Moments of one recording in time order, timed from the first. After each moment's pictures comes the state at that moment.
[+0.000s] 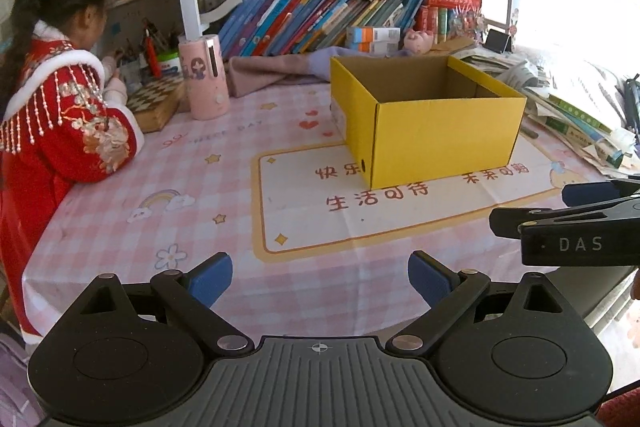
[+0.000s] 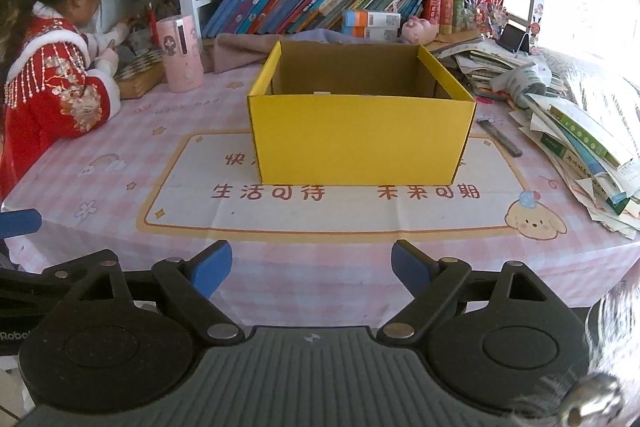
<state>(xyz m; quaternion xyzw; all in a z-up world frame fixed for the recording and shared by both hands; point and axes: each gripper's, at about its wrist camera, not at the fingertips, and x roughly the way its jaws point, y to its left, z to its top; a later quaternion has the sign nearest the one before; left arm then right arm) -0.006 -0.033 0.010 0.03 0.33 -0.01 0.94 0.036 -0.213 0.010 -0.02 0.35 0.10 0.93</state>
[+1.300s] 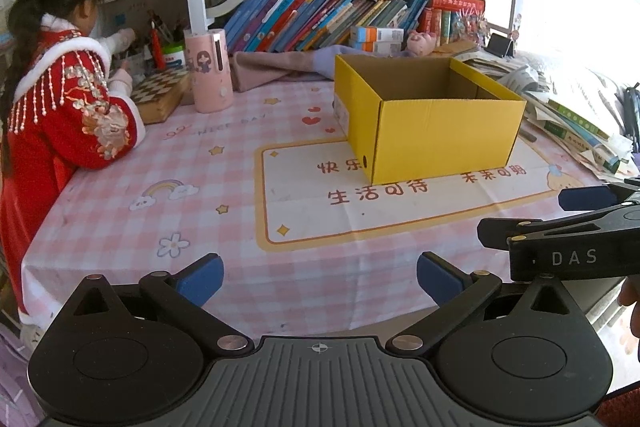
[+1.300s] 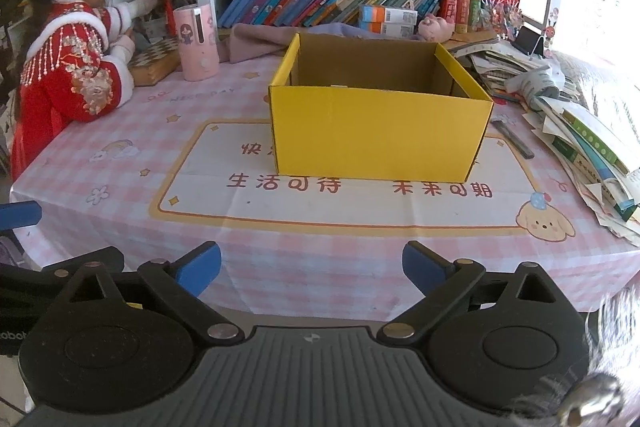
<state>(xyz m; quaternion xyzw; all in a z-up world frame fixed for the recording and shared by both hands) -0.012 -0.028 0.009 0.01 0.34 -0.01 0.94 0.032 -0.203 0.007 -0.03 0.36 0.12 0.93</state>
